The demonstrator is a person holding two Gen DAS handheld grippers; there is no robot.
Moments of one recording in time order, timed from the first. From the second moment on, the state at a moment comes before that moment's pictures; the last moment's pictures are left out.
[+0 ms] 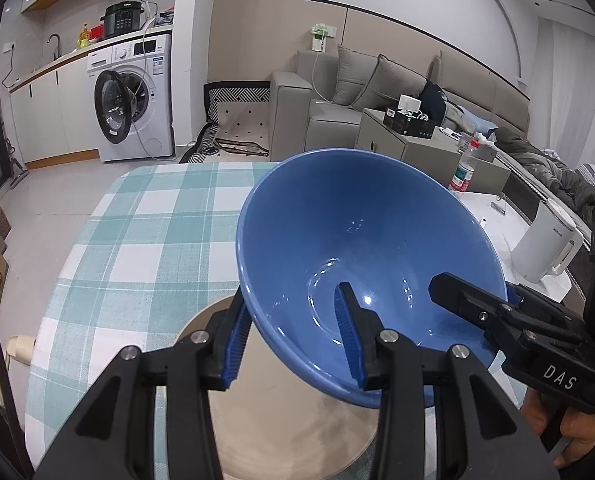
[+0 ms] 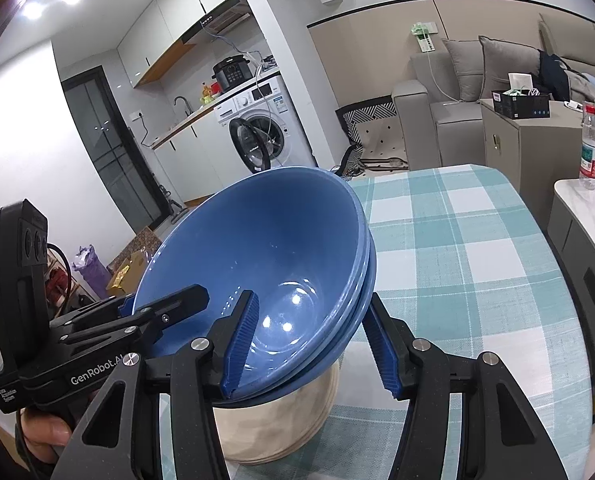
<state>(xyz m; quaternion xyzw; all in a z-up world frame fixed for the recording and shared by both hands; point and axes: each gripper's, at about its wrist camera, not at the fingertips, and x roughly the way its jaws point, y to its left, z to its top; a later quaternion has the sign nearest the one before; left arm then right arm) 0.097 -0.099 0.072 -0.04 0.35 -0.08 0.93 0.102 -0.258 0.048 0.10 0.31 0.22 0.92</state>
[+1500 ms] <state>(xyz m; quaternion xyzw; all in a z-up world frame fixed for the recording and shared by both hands) 0.095 -0.058 0.026 -0.06 0.38 -0.03 0.92 0.116 -0.208 0.003 0.08 0.35 0.25 0.90</state>
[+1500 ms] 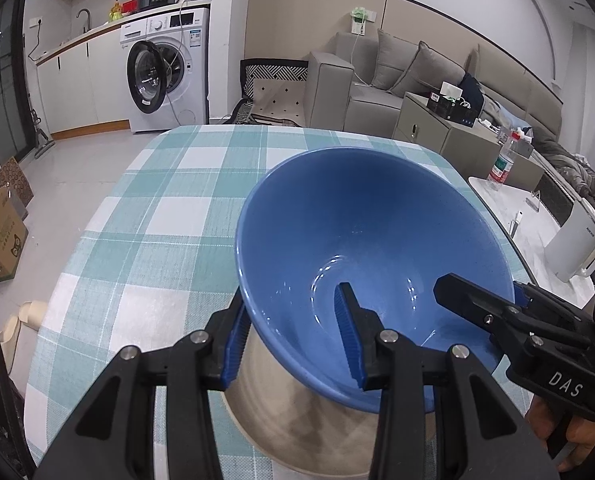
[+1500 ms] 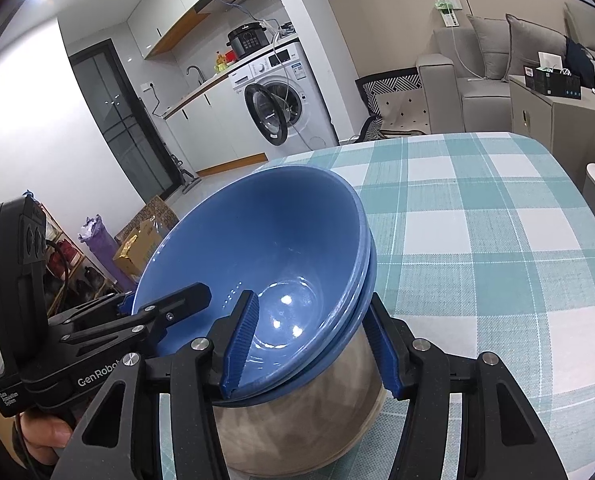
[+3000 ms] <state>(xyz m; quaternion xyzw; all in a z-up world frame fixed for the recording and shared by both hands) 0.077 -0.023 0.027 -0.07 0.35 -0.04 0.93 0.108 -0.221 0.019 0.07 0.32 0.26 0.91</state>
